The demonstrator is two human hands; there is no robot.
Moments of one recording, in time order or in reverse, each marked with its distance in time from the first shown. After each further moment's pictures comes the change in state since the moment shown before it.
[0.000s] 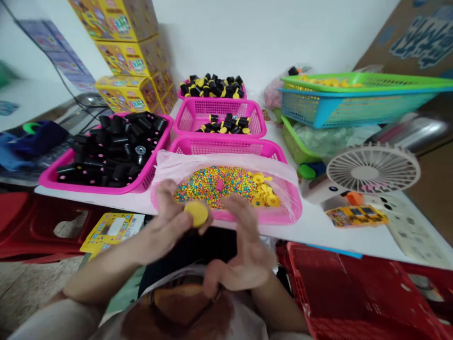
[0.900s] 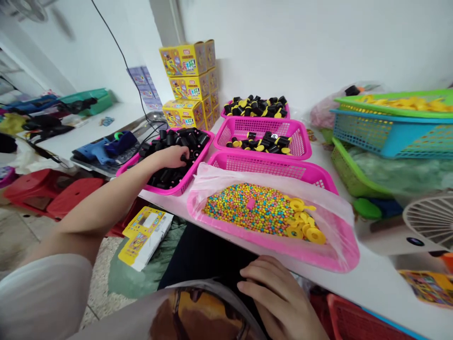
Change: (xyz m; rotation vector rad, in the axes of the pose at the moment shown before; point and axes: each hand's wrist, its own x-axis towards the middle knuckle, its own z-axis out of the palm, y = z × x) left_hand 0.090 0.110 -0.198 1.950 0.171 -0.533; right_hand -0.024 0.015 -0.050 -0.044 -0.459 -0.150
